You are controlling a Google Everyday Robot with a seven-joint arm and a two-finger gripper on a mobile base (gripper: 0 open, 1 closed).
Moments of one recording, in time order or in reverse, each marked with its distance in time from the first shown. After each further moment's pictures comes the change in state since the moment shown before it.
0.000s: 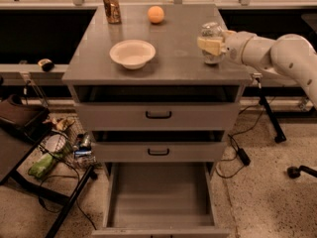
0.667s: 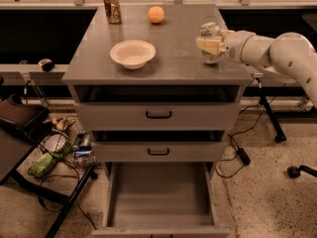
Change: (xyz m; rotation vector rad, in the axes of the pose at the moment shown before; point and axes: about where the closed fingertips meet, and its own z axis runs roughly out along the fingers) arm -0.005 0.000 -0.001 0.000 0.000 0.000
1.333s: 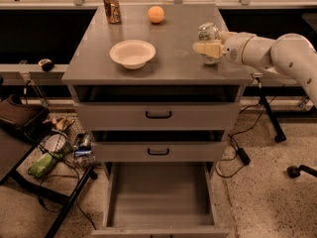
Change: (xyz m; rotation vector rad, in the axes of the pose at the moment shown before) arm 0.000 0.000 0.000 0.000 0.000 0.000
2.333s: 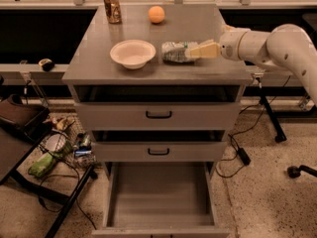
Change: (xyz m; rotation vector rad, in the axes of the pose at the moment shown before) arm -0.007 0.017 0.012 -0.066 0.051 -0.064
